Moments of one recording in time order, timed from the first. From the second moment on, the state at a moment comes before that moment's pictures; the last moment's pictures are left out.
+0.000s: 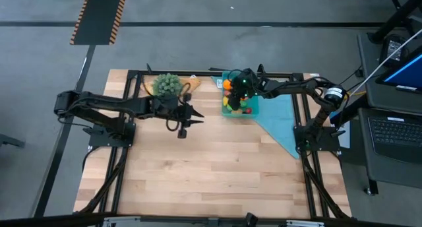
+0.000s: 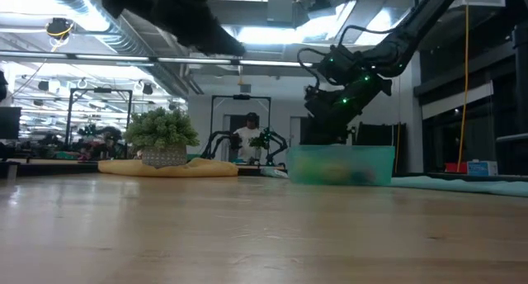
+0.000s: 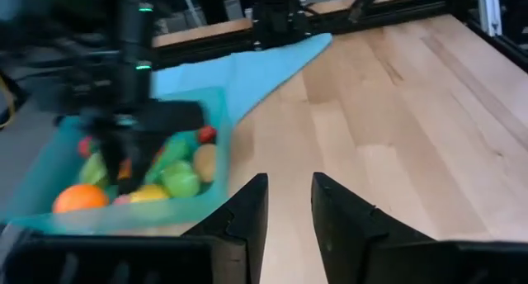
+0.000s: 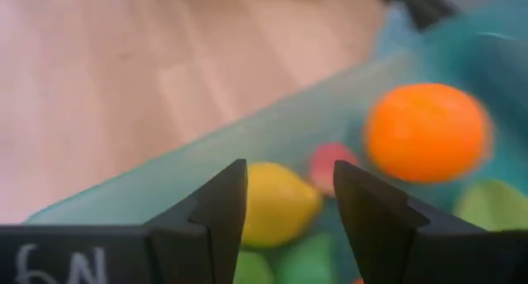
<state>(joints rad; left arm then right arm) 0.10 1.24 0.77 0.04 0.05 0.22 -0.55 1.73 0.90 0.08 -0.14 0.00</state>
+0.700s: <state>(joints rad) 0.24 0.33 0.18 0.26 0.05 0.13 -0.24 1.56 0.86 0.37 -0.19 -0.06</state>
